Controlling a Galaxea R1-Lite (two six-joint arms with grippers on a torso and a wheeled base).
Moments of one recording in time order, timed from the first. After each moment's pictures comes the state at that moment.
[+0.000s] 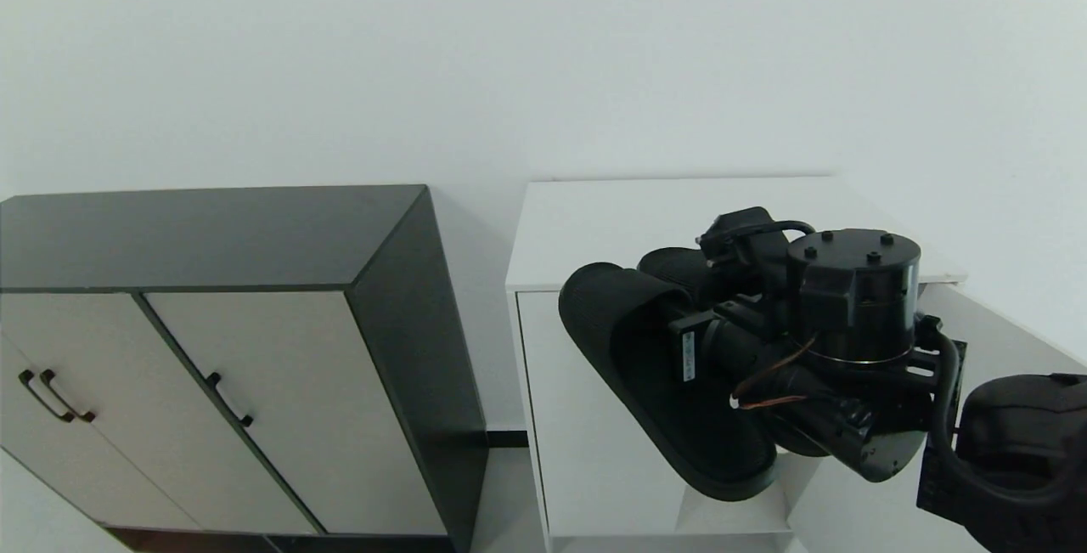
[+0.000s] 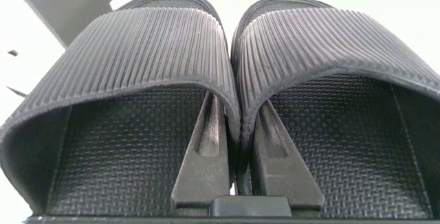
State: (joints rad) left arm -0.01 0.00 0.00 0.00 0.00 -0.01; right arm 0.82 1.73 -0.86 -0.68 -0.41 0.08
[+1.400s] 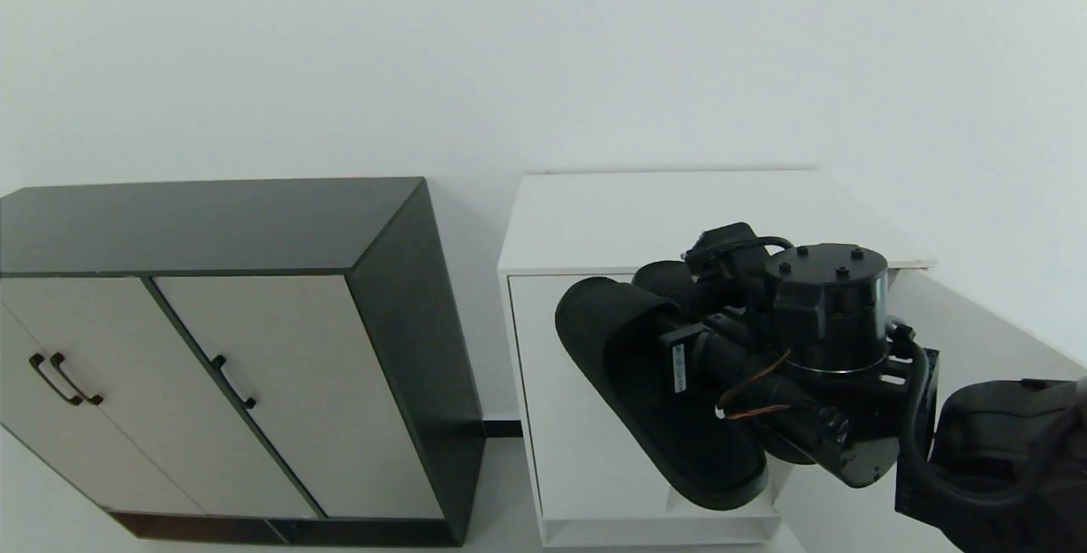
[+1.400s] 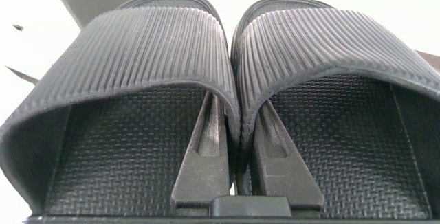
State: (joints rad) left arm -0.01 0.00 0.00 0.00 0.00 0.00; right arm 0.82 1.76 -0.85 -0.68 -0.41 0.09
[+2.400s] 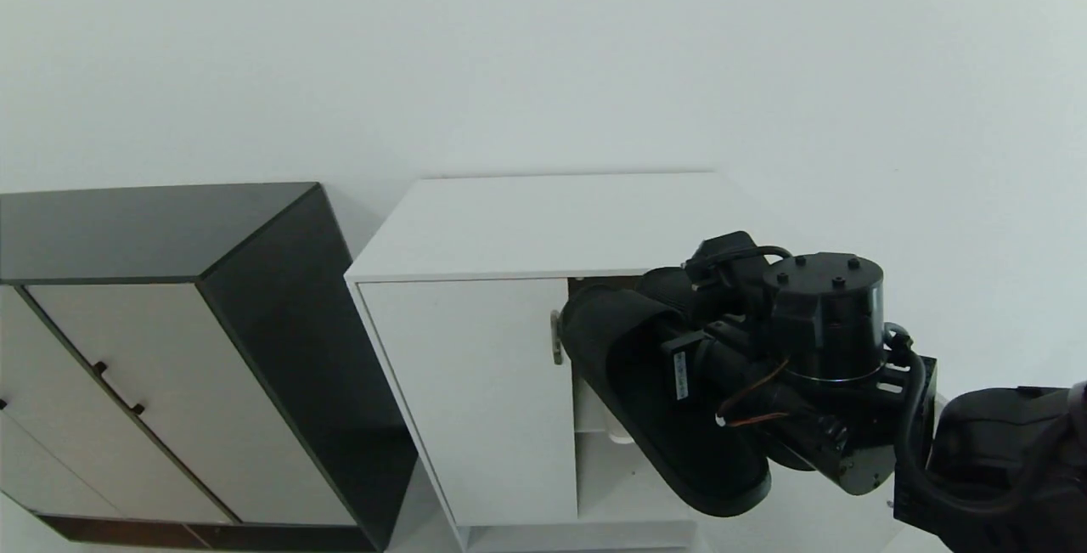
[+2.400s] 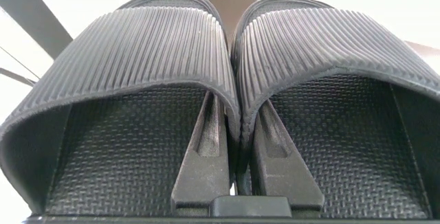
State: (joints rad) left arm -0.01 0.00 0.00 0.00 -0.01 0.00; right arm 0.82 1.77 -0.83 -0.70 -0.41 0.08
